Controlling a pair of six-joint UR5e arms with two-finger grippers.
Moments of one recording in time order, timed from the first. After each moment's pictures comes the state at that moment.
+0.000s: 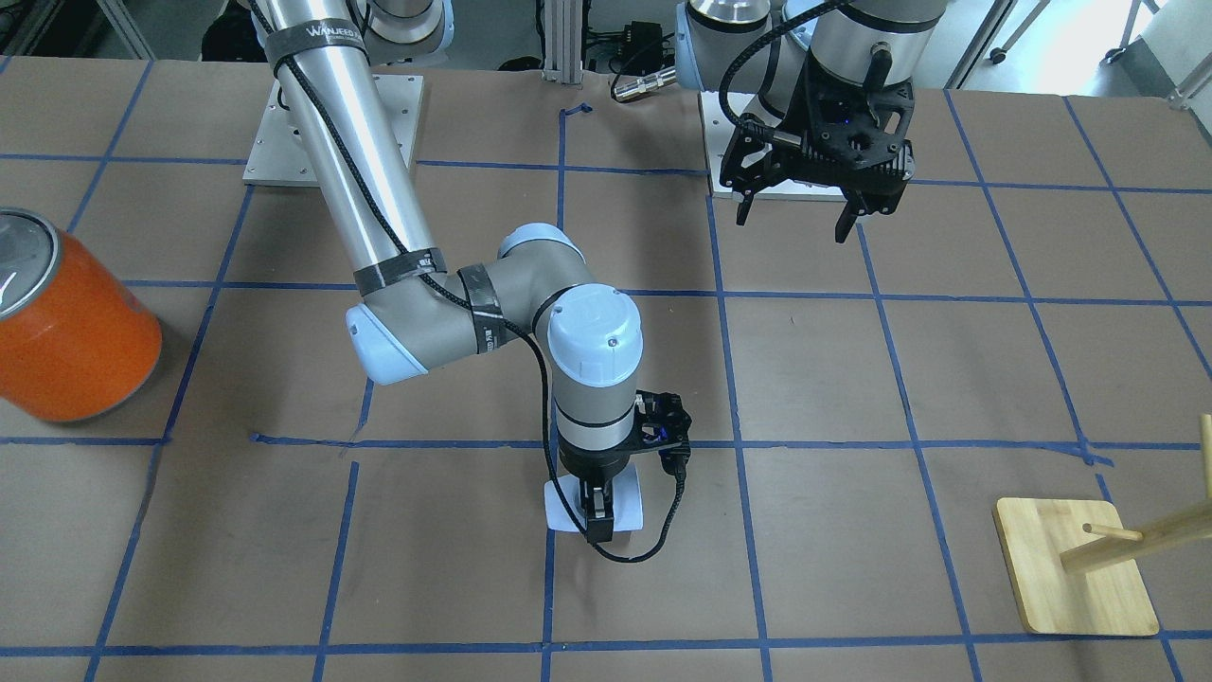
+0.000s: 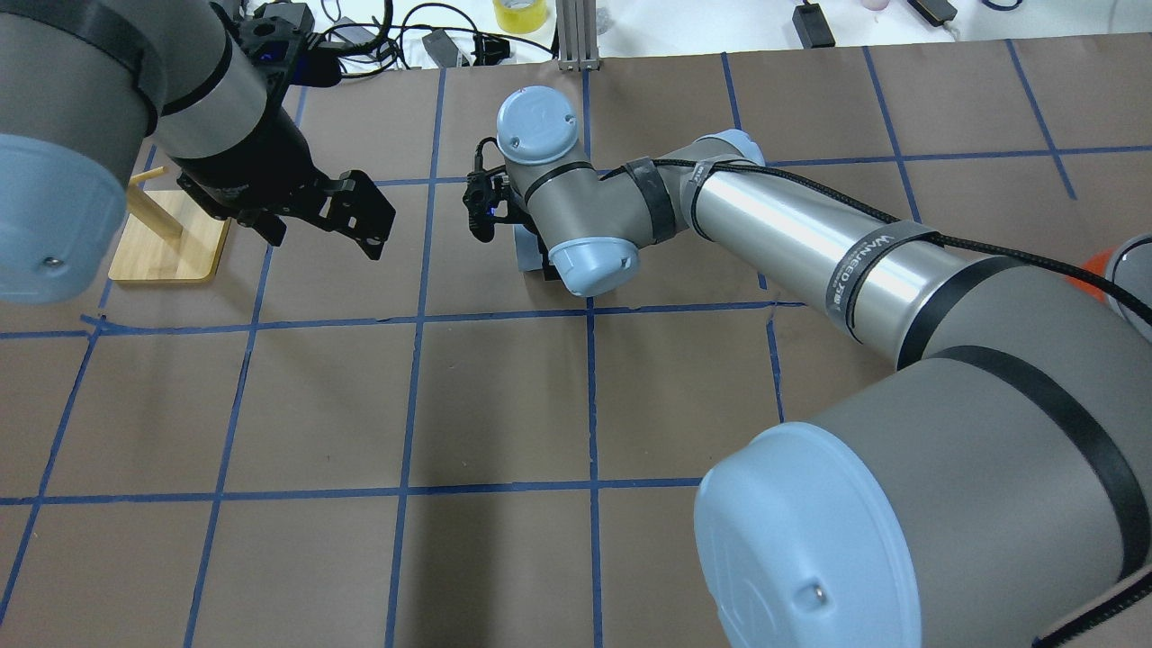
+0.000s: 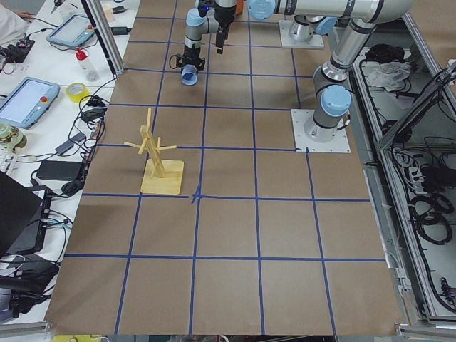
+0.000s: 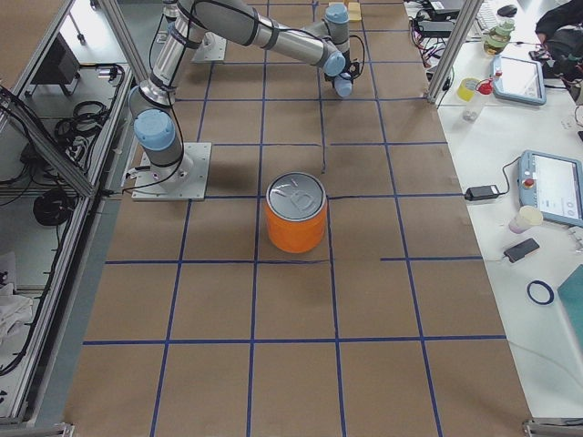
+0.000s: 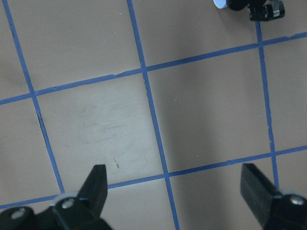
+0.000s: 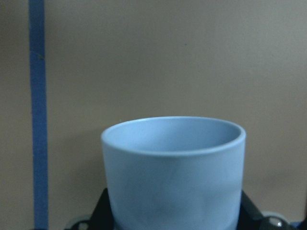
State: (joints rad) left arm -1.62 -1.49 -1.66 -1.50 1.57 0.14; right arm 2.00 -0.88 1.43 -2.32 -1.62 -1.21
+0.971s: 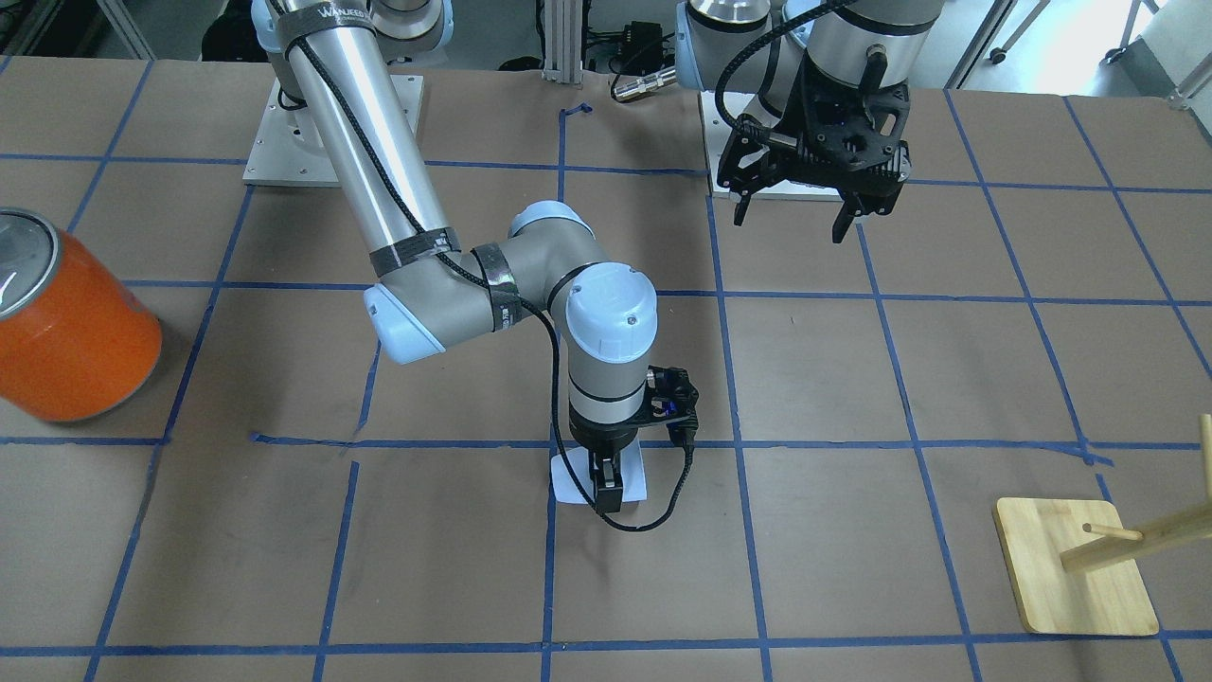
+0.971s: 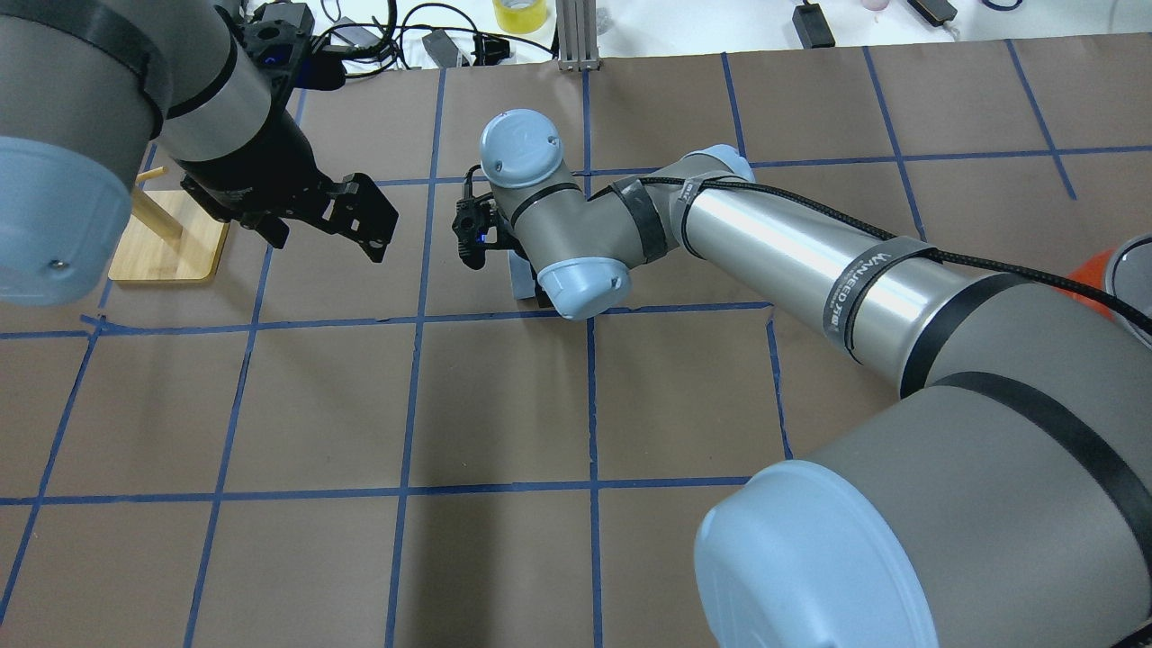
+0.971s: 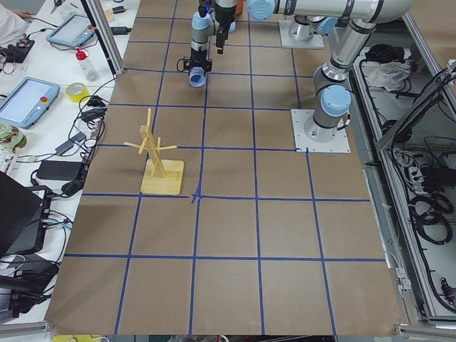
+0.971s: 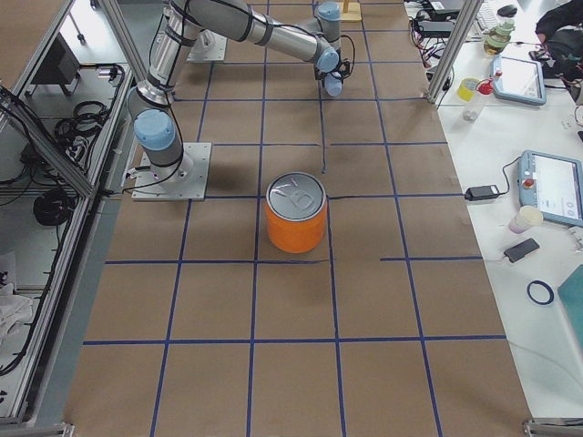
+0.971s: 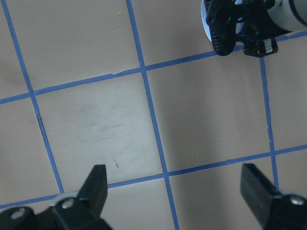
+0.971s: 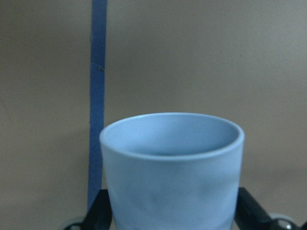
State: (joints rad) left arm -1.62 -1.49 -1.66 -1.50 1.57 0.14; right arm 2.03 -0.90 1.48 -2.30 -1.63 -1.19
